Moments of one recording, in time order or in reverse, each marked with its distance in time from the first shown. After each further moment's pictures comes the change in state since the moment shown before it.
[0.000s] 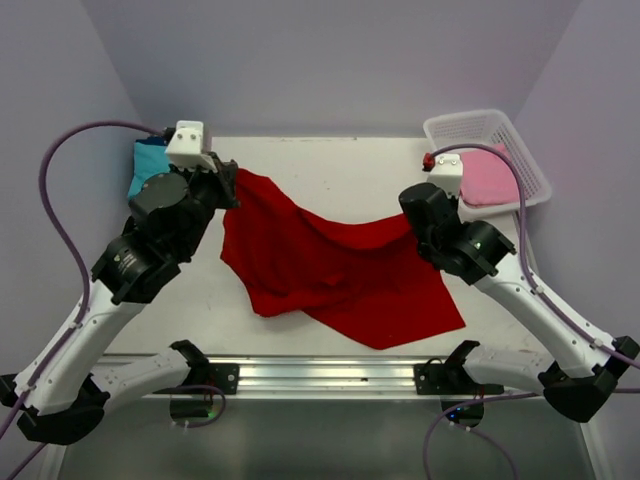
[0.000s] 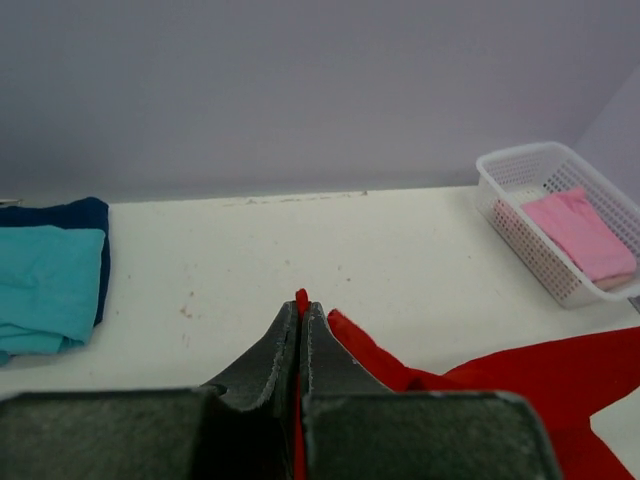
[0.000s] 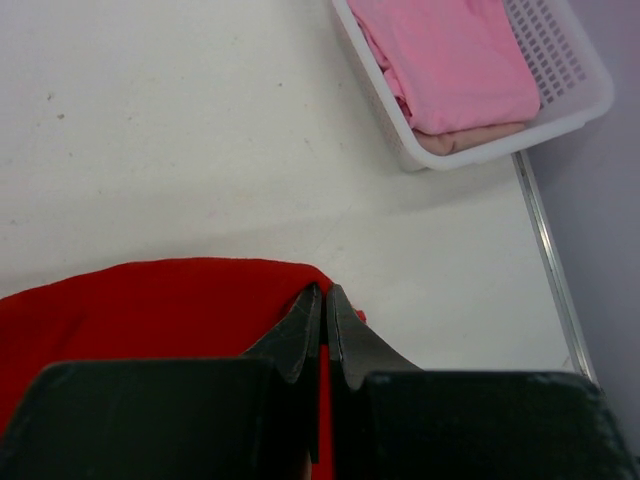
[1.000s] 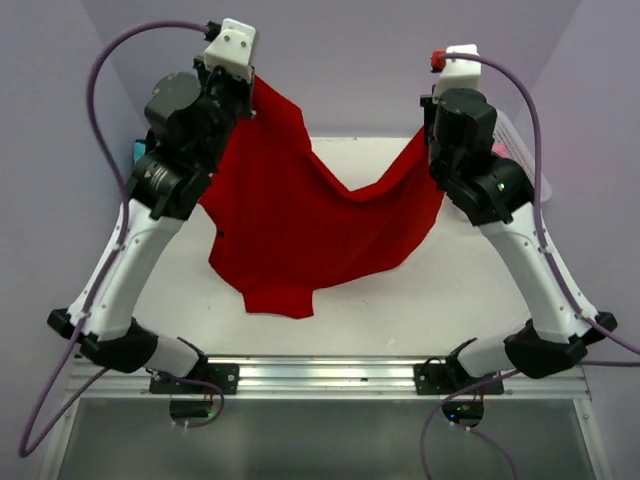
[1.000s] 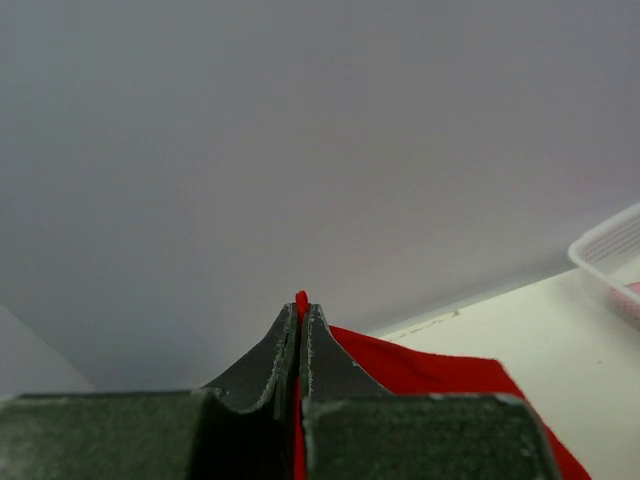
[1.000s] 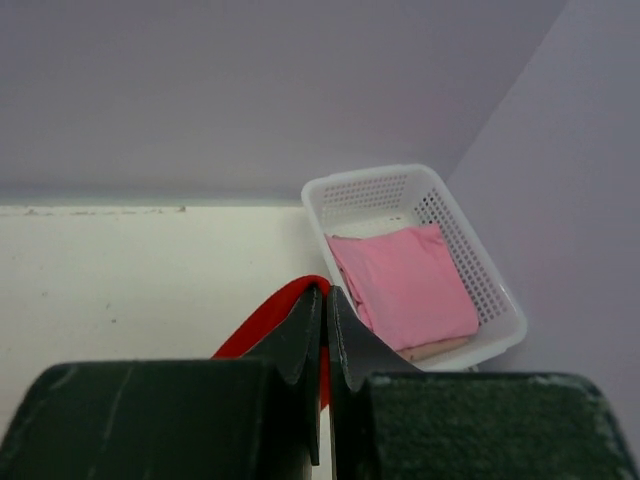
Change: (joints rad) left arm 0.087 0.415 0.584 0.115 0.117 0.476; right arm -0.131 0.250 0.608 0.224 -0.078 -0.513
